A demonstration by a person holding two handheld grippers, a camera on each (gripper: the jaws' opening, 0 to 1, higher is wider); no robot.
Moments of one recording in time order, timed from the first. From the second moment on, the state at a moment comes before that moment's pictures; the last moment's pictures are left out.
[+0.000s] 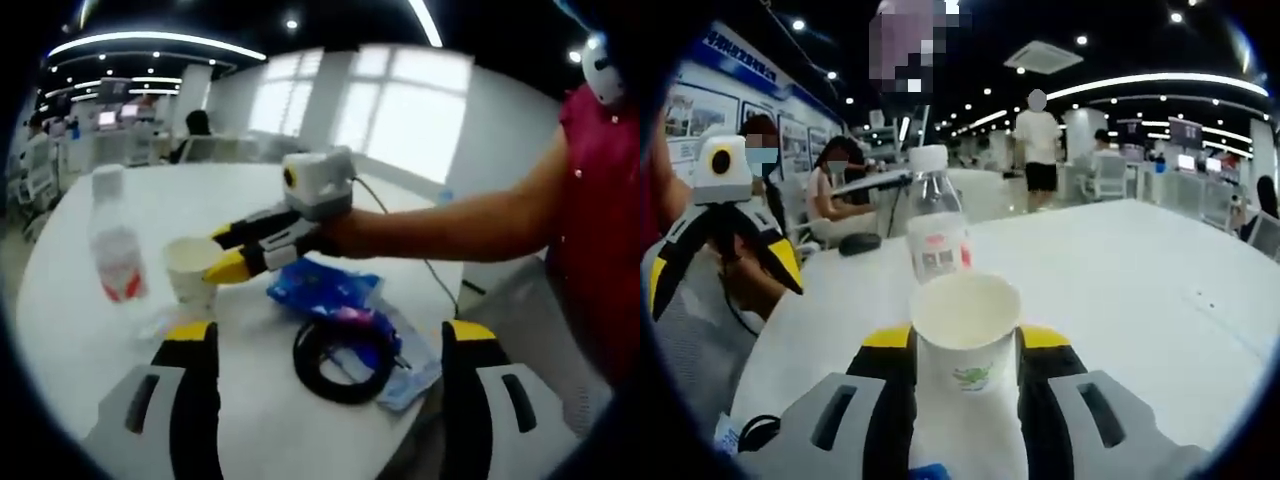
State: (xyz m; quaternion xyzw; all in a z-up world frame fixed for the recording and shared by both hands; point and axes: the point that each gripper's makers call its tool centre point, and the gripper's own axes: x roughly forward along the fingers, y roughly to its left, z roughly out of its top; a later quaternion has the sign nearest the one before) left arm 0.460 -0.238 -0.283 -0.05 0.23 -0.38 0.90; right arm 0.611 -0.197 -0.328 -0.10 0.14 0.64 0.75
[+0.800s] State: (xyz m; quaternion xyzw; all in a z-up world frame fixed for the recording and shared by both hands) left arm 0.463 -0.241 -0.279 -0.03 0.22 -0.39 0.89; right arm 0.624 -0.234 -0.303 -0.07 0.14 0.60 0.78
